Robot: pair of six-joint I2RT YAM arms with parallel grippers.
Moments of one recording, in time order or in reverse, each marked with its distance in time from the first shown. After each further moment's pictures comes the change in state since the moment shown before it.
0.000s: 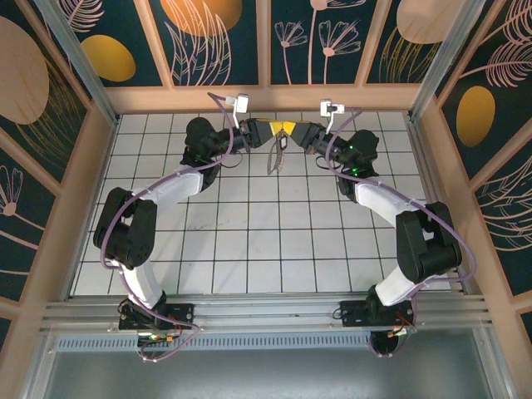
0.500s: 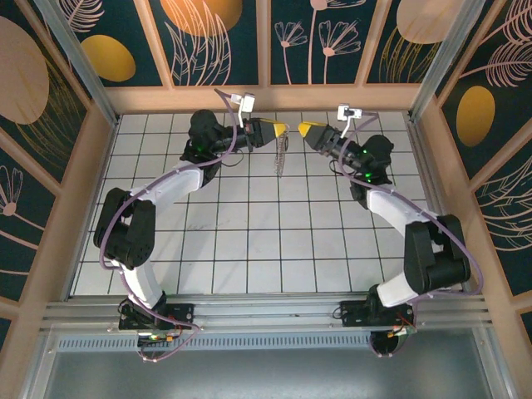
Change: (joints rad) left arm -0.001 0.000 0.076 -0.215 0.047 0.170; right arm -0.094 -0.114 -0.106 -0.064 0.029 -0.042
